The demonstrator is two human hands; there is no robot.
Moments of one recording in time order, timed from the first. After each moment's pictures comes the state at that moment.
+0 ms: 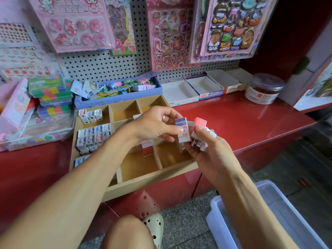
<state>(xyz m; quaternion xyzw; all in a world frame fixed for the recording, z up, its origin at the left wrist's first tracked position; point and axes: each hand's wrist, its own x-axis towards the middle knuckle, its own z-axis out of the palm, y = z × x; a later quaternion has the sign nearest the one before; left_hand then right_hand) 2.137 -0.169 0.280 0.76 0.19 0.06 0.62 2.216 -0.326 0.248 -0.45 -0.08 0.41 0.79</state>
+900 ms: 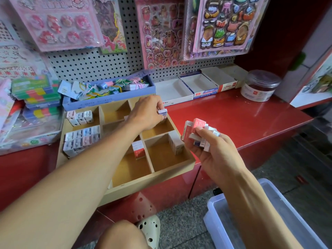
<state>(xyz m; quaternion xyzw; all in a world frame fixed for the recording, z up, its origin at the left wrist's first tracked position) 2.188 -0.136 0.256 0.91 0.31 0.17 0.21 2.238 -0.335 0.246 -0.48 -0.06 0.38 0.79</state>
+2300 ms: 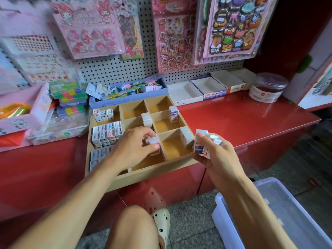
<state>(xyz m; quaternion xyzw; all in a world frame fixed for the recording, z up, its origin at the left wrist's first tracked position) 2.057 -0.180 0.246 0.90 0.32 0.15 0.26 2.192 -0.353 0.249 -0.56 -0.13 0.34 0.74</state>
